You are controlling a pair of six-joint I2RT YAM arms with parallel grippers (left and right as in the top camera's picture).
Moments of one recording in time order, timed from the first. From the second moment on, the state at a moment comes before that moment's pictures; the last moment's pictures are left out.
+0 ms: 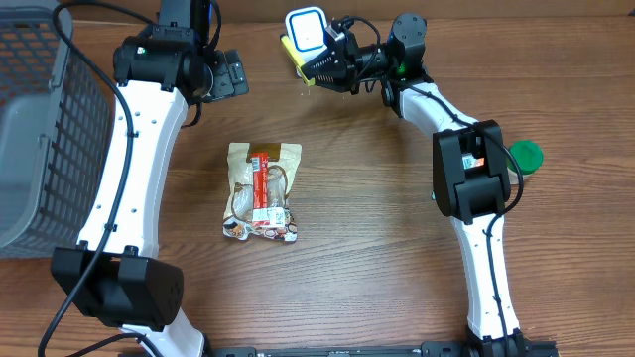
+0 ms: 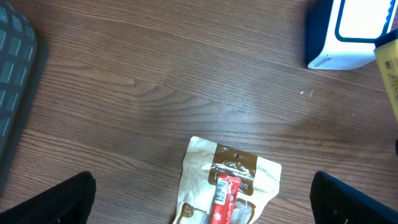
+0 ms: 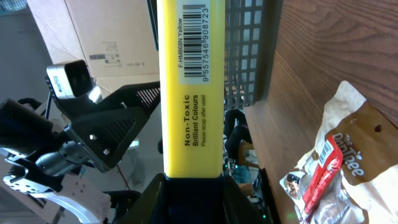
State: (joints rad) left arm -0.14 1.84 1.93 -1.16 -0.15 -0.41; right arm 0.24 2.61 2.01 0.80 -1.54 1.77
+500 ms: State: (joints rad) left arm -0.14 1.84 1.93 -1.16 -0.15 -0.41; right arm 0.24 2.62 2.01 0.27 -1.42 1.36
